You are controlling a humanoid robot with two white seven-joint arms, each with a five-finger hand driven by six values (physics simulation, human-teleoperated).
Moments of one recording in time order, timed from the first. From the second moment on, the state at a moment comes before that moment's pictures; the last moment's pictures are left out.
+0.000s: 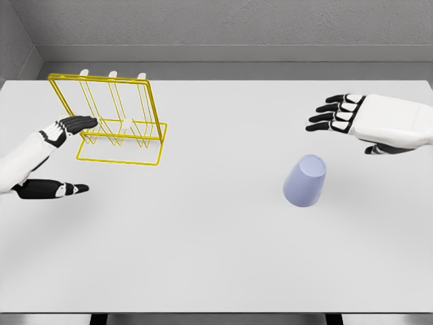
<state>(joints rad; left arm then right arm) 0.10 0.86 -0.08 -1.77 -0.04 -0.61 -0.13 -0.76 -1.22 0.84 -1.74 0.31 -0.61 0.21</state>
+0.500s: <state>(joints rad) 0.09 0.81 -0.22 -1.80 0.22 -0.61 -0.12 -0.80 -1.20 0.85 -1.72 0.31 -0.61 0.28</state>
